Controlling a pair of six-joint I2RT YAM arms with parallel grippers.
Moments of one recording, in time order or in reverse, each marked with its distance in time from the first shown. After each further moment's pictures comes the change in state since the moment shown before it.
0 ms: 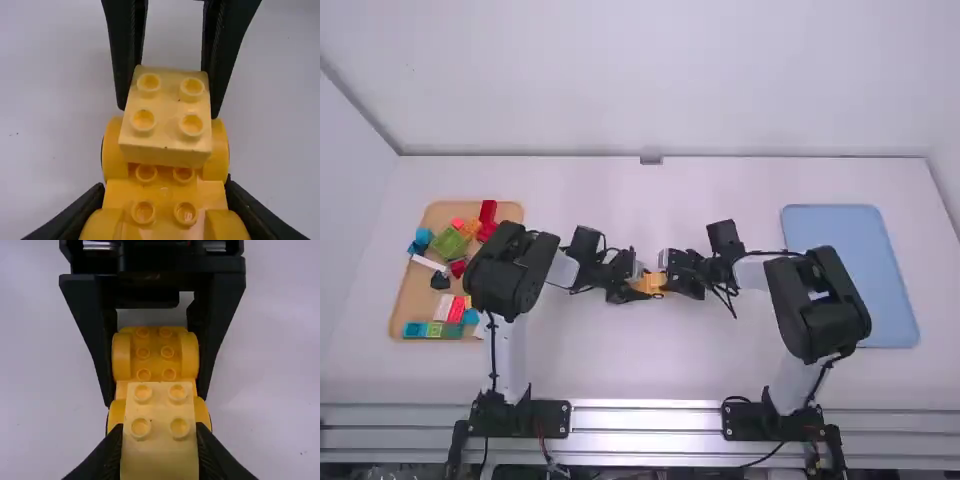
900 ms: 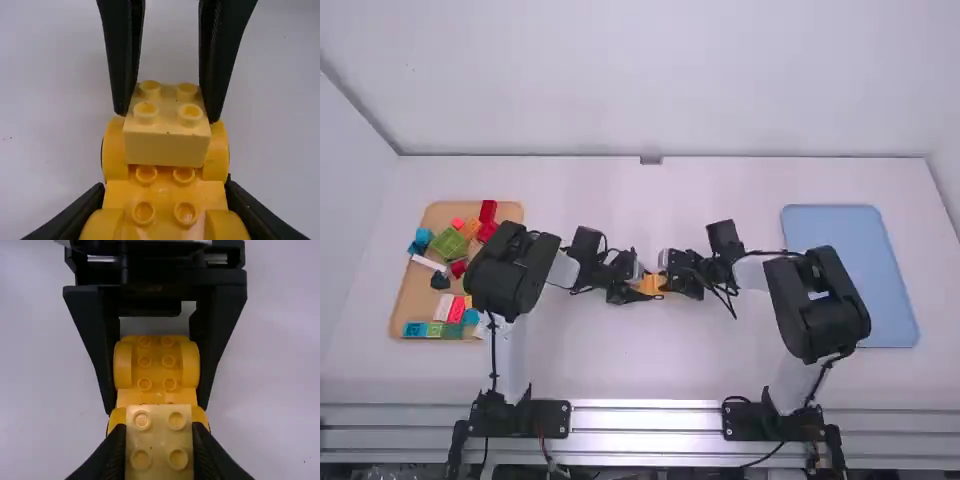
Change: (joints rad) left arm -0.007 0.000 0.000 -0.002 -0.001 0.010; right arm 0.006 0.000 0.001 0.021 -0.026 0.008
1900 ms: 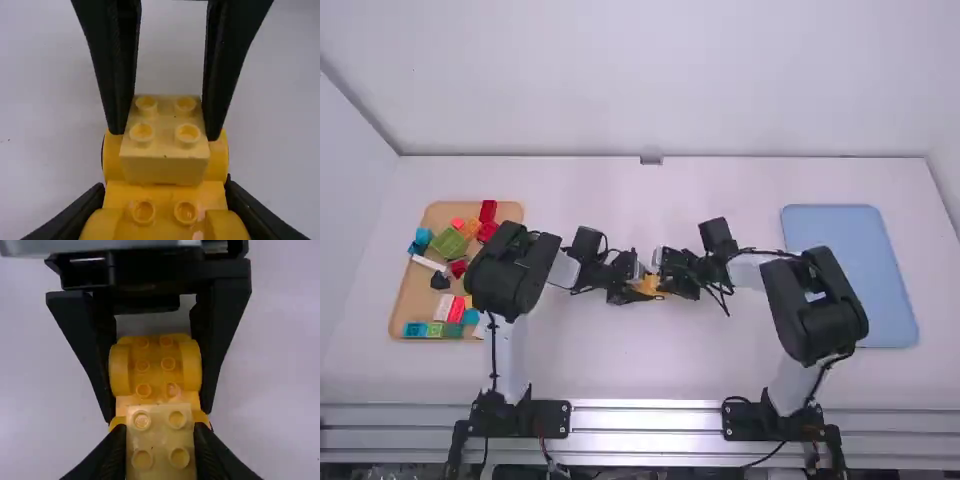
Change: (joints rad) left arm -0.003 0.000 0.001 -0.002 -0.001 0.009; right arm 0.037 -0.005 0.039 -0.091 0.093 0.065
